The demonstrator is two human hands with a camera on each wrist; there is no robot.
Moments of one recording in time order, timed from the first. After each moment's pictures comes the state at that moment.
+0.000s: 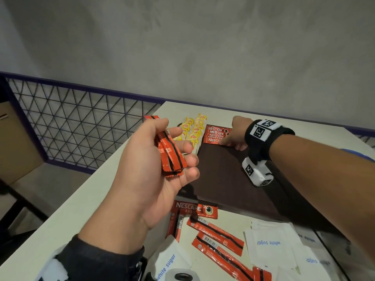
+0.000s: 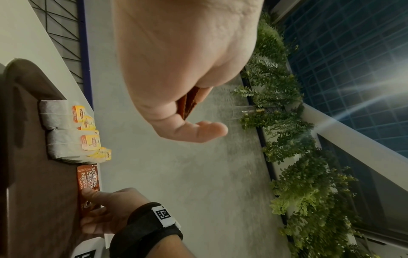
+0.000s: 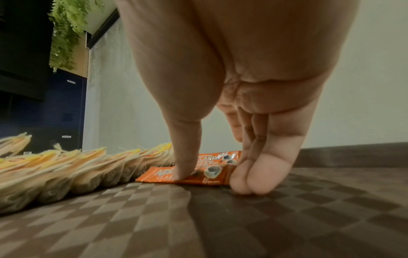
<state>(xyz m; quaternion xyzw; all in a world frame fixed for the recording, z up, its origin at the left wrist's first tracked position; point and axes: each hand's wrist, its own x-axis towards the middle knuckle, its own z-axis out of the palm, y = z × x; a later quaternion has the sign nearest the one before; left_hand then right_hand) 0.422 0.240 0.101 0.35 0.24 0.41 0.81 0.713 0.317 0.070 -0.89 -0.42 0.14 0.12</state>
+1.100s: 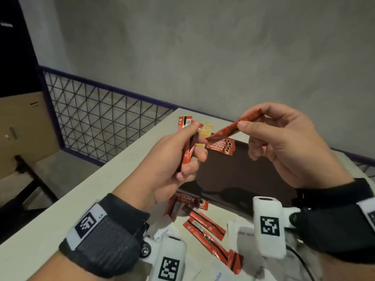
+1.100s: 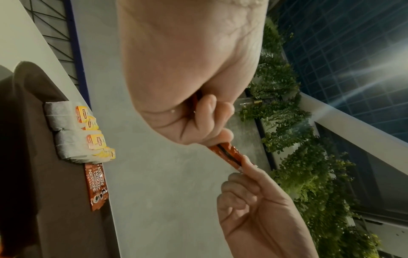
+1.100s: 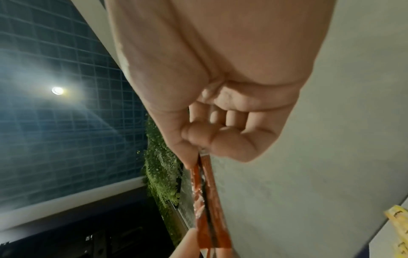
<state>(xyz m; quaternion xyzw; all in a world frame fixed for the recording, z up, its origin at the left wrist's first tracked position) 0.425 0.237 0.095 0.46 0.18 0.33 0.80 0.599 0.143 0.155 -0.52 -0.52 0.27 0.62</state>
